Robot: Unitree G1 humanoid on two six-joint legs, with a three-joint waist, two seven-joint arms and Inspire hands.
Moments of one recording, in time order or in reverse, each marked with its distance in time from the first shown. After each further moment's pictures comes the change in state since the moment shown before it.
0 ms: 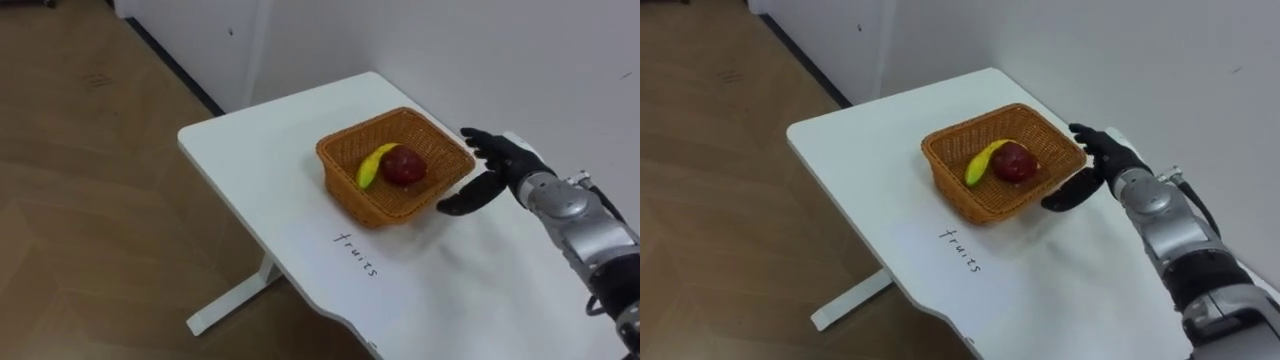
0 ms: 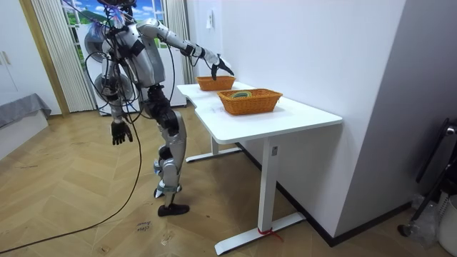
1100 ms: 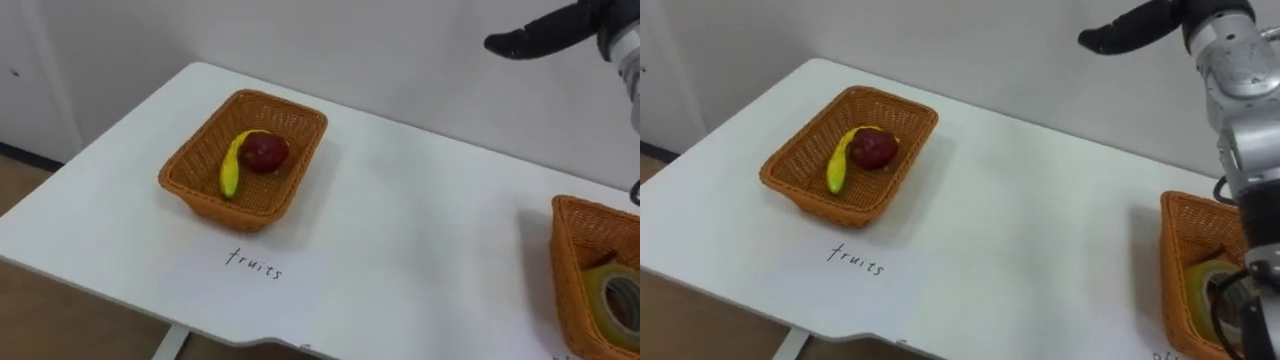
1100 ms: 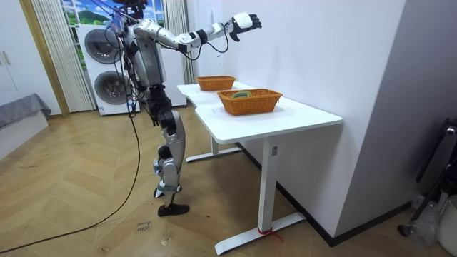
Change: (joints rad) left arm -0.194 -0.094 0.029 -0.011 -0.163 0.023 0.023; right arm -0.140 -0.159 -0.329 -0.314 0.024 0.028 -0.071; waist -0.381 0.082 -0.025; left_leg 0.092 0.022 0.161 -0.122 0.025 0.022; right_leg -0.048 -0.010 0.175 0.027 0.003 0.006
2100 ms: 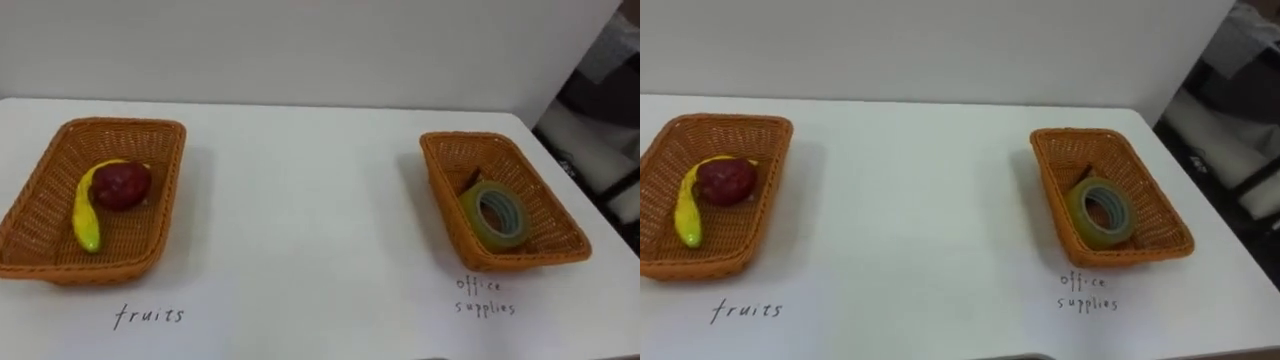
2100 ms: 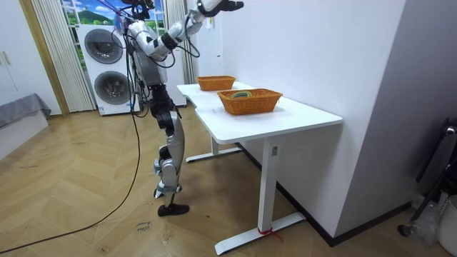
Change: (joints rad) left arm 0.084 0.005 0.015 -0.032 -0.070 -0.063 0.048; right arm 0.475 -0.054 -0.589 -0.290 0.139 -0.012 -0.526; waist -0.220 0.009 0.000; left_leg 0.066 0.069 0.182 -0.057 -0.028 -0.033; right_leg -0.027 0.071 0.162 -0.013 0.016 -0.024
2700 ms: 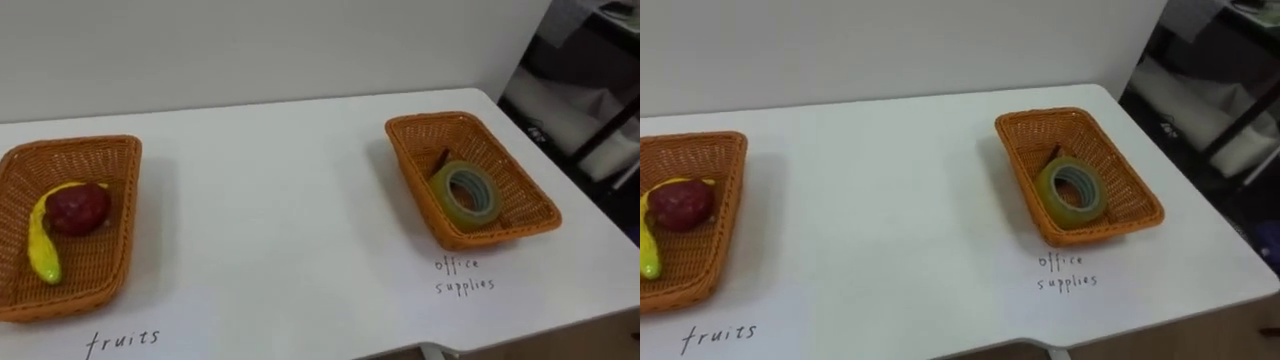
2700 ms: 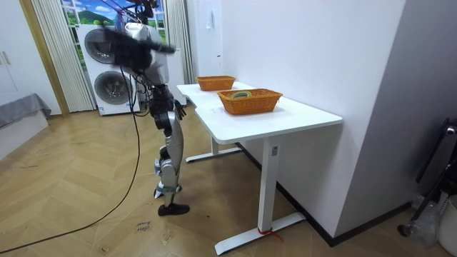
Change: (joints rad) left arm 0.017 -0.014 -0.014 -0.016 -0.063 -0.042 0.047; right arm 0.488 0.269 -0.217 0.067 0.280 -0.192 -0.392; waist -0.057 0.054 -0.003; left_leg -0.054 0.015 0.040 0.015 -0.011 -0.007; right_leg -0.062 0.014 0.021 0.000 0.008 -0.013
